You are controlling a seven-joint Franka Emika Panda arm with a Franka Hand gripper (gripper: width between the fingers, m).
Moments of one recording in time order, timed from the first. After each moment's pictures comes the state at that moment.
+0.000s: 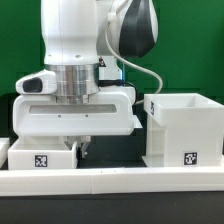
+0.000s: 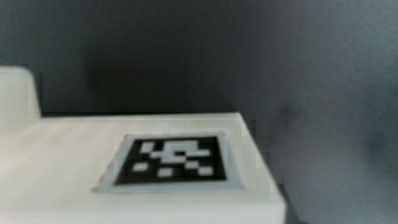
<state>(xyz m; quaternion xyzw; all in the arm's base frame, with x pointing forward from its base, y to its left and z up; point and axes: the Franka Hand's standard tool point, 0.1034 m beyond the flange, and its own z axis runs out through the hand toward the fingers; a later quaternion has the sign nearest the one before) 0.554 -0.080 0.006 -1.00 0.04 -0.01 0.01</state>
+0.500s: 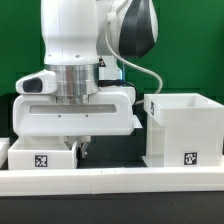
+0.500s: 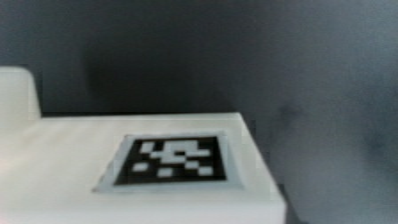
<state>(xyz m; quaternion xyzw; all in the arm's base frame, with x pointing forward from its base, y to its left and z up) 0.554 -0.079 0.007 -1.00 0.04 0.00 0.01</state>
